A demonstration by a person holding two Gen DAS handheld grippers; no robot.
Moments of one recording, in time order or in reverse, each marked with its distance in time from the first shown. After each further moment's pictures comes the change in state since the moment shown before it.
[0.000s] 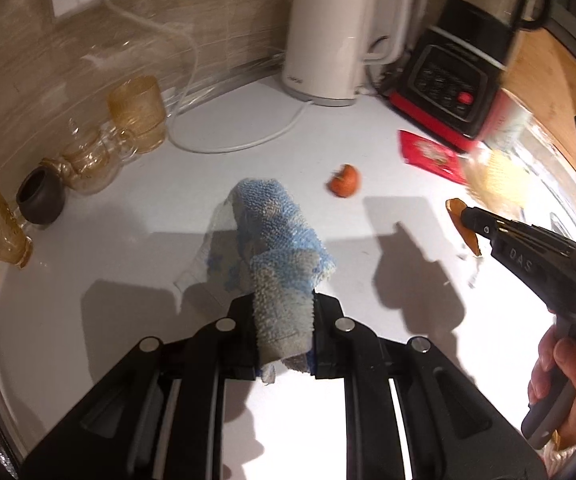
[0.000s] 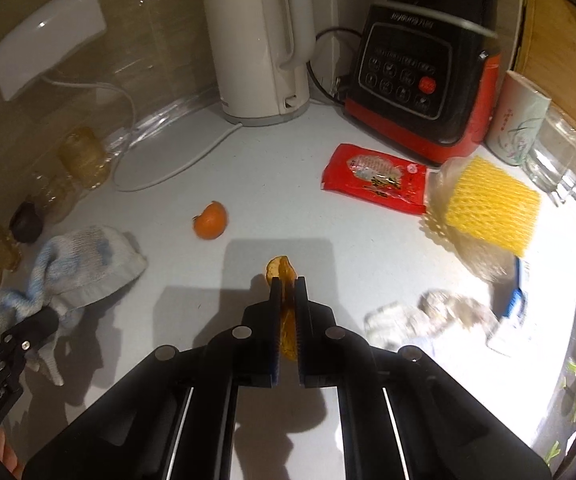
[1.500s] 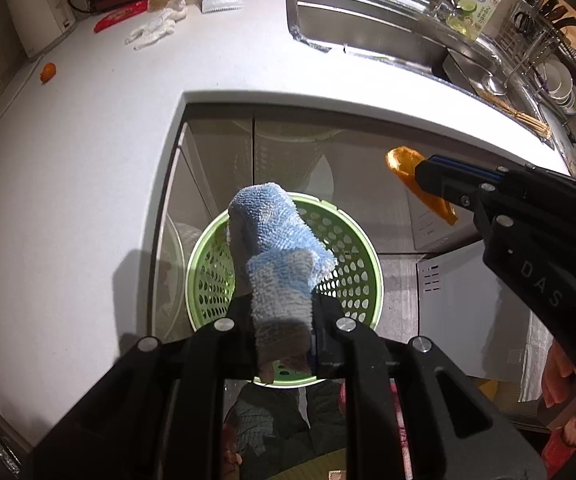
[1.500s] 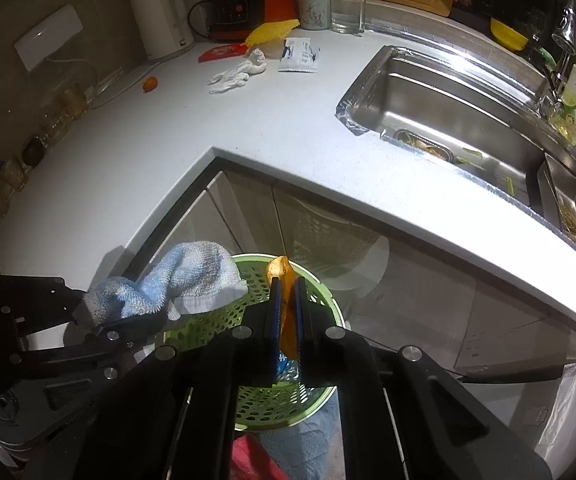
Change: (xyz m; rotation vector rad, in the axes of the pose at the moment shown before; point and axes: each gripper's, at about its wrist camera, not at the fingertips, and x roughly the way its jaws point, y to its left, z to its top) left arm -0.104 -0.170 -0.258 0.610 0.349 -0.353; right arm -0.225 -0.047 -0.309 0.298 0.094 -0.186
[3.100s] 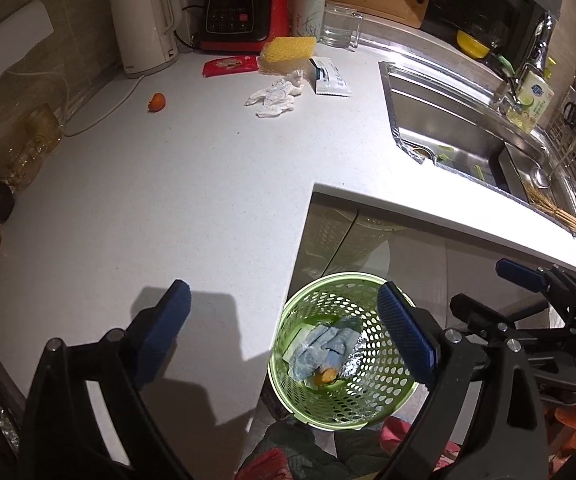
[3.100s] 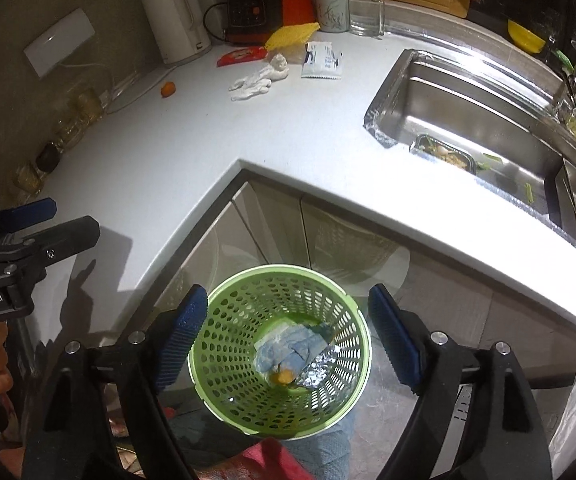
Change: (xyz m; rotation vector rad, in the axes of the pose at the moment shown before) left arm -0.077 0.076 0.017 -0.190 -0.256 0.167; right arm -0.001 0.014 0.024 -0.014 -0.017 0.062
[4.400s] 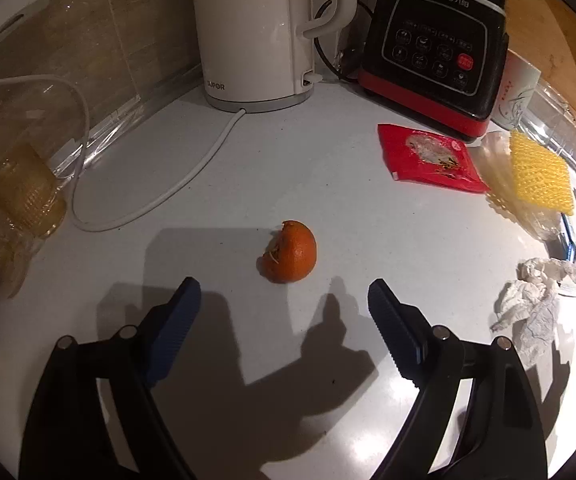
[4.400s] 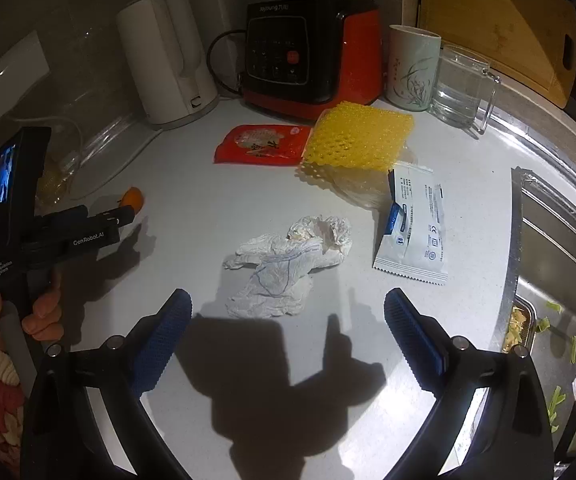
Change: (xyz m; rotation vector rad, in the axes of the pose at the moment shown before) left arm 0.216 0.193 0.219 -0.239 -0.062 0.236; right arm 0.177 0.043 0.249 -0.109 -0.085 0.032
